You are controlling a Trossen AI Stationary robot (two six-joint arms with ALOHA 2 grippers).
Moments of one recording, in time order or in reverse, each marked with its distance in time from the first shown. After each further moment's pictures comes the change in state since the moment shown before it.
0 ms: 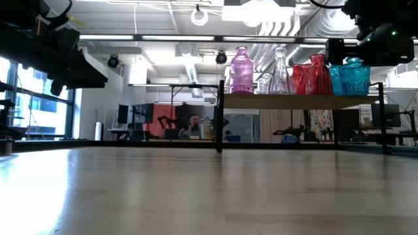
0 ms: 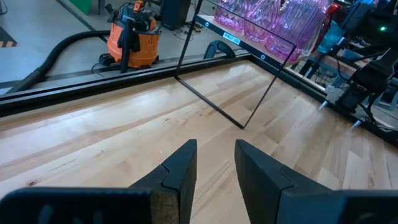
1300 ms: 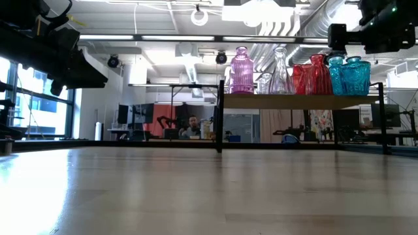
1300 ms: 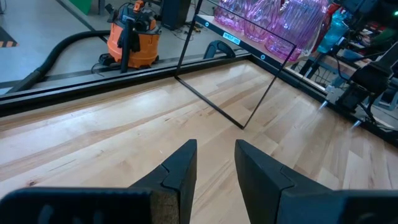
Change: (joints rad) left arm 0.000 0.000 0.000 0.000 0.000 0.000; right arm 0.000 -0.140 0.000 0.343 -0.010 -0.485
